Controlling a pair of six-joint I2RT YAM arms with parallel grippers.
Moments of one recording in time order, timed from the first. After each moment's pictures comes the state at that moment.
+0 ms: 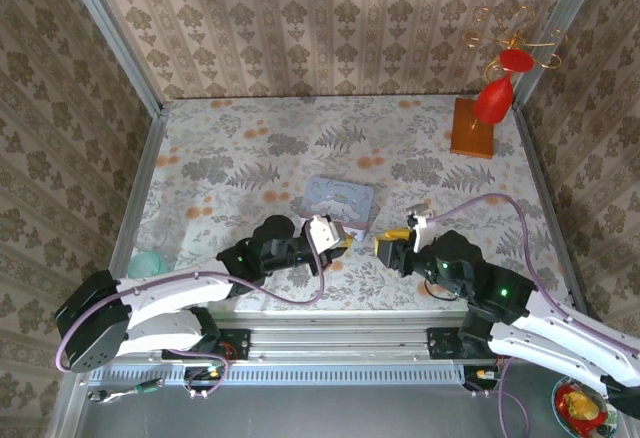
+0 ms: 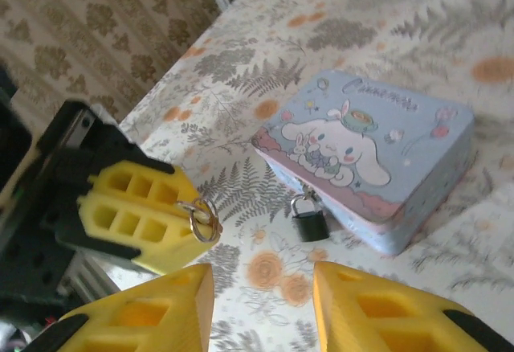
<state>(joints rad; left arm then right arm) -1.05 1.13 0.54 0.29 0.24 0.18 0.94 0.53 0.51 -0.32 0.19 0.47</state>
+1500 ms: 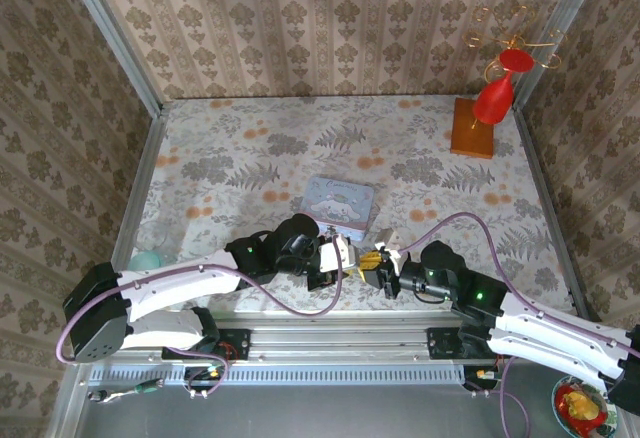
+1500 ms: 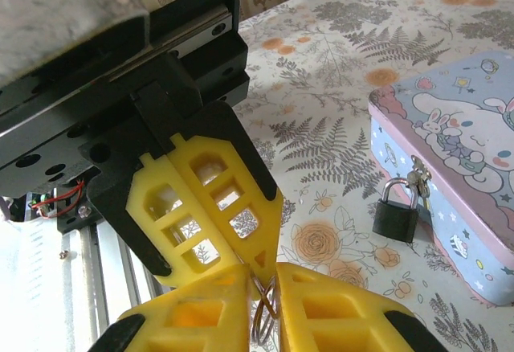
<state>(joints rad) -1.12 1.20 0.71 -0.16 0.34 0.33 0.94 0.63 0.32 -0.01 -0.14 0.16</state>
